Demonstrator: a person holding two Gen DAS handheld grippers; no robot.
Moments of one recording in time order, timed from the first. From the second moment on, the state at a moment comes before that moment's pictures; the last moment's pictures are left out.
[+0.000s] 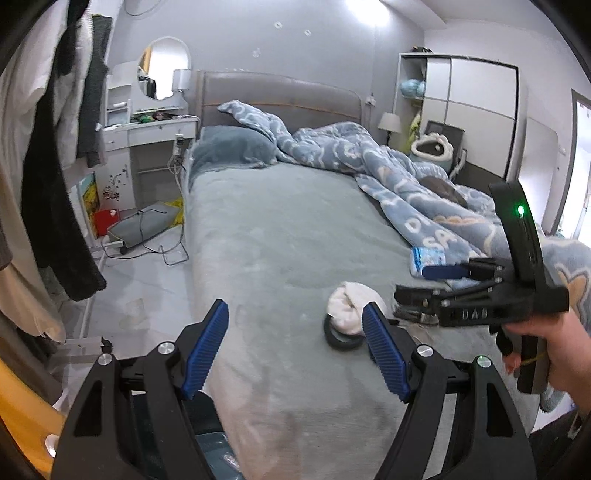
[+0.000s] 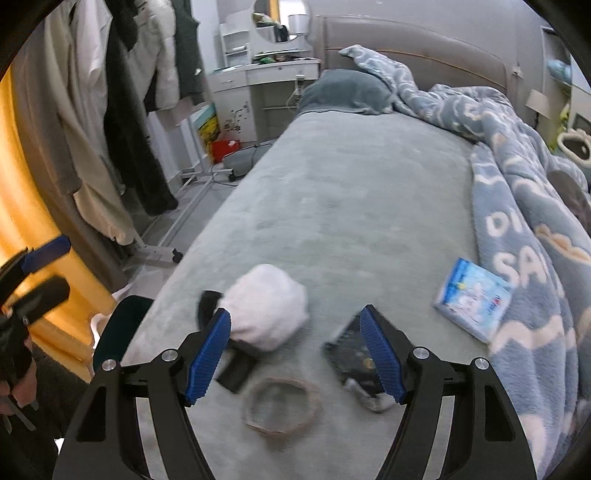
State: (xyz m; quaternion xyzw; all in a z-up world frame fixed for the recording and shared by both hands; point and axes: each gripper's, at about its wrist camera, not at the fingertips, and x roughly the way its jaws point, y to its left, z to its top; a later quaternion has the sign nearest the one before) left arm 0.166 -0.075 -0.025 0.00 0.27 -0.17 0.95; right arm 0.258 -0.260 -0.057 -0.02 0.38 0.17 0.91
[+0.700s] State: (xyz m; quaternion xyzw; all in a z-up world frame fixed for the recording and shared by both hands) left arm 0.176 -0.162 -0.073 0.04 0.34 -0.26 0.90; right arm 0.268 -0.312 -0.088 -0.05 0.40 0.18 0.90
